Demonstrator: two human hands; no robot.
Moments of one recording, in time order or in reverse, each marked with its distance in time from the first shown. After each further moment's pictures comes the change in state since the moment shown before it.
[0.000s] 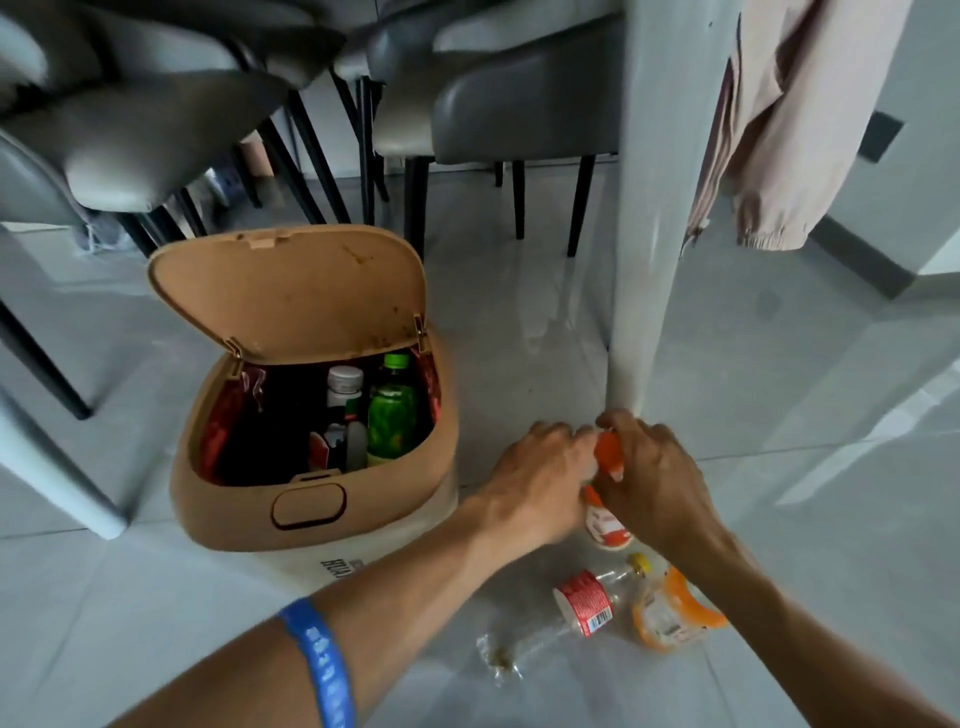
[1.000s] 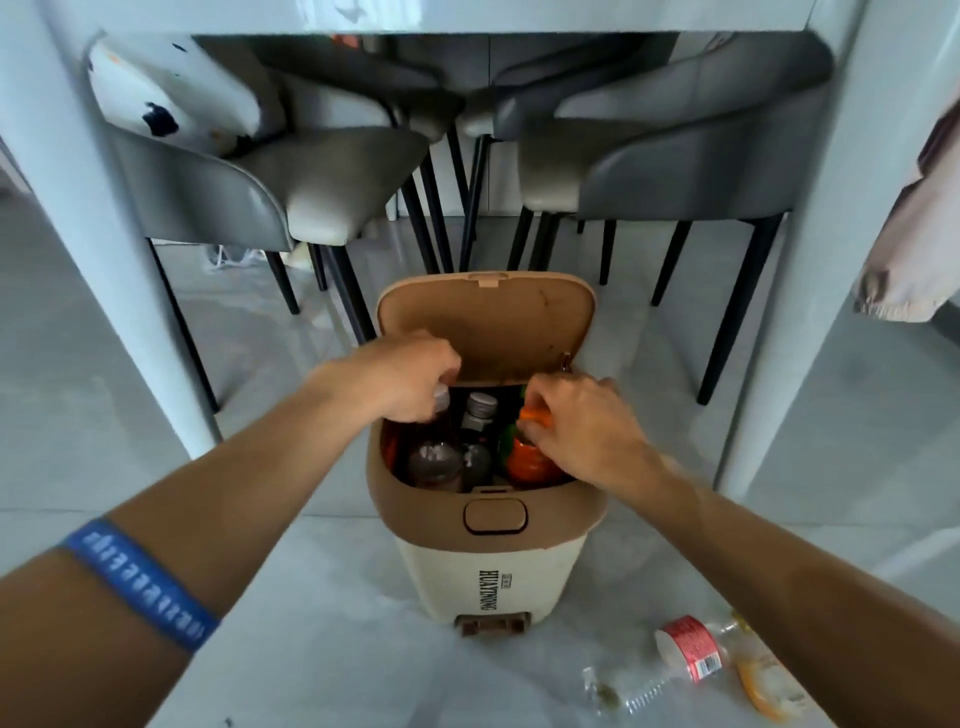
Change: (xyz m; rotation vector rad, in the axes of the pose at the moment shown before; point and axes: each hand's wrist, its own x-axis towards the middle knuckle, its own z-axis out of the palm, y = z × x) left_hand -0.088 -0.182 -0.195 0.296 -0.201 -0.326; right_hand 0.070 -0.203 0.006 -0.050 -0.116 -0.297
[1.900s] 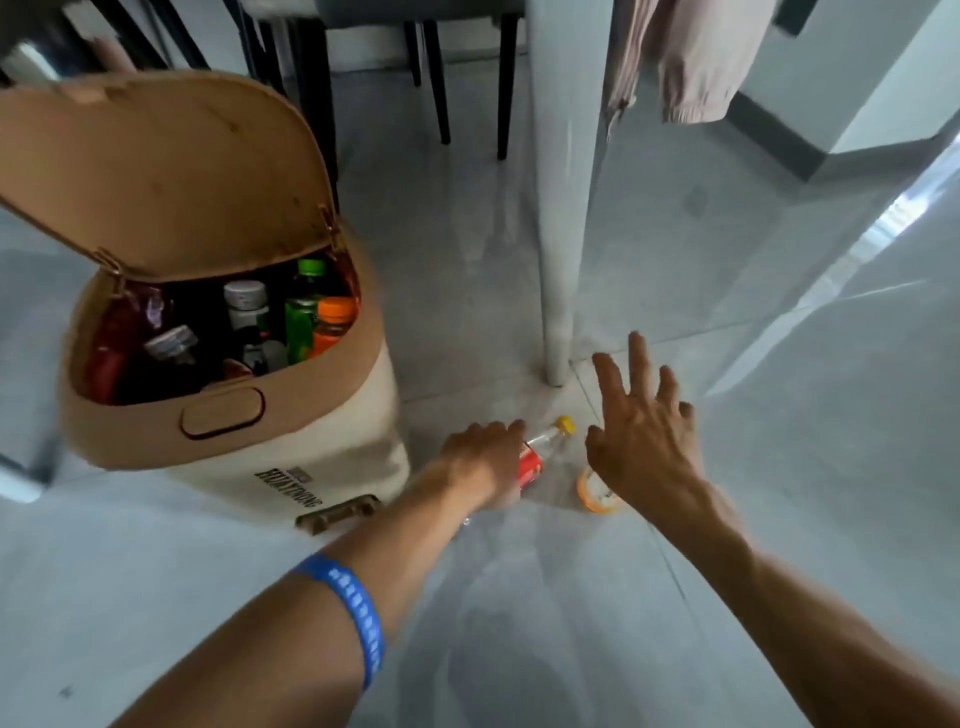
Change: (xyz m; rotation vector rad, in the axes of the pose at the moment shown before) left_hand 0.028 0.265 0.202 -0.148 -0.289 0.256; right_hand -0.203 0.169 0.029 -0.238 -0.151 0.648
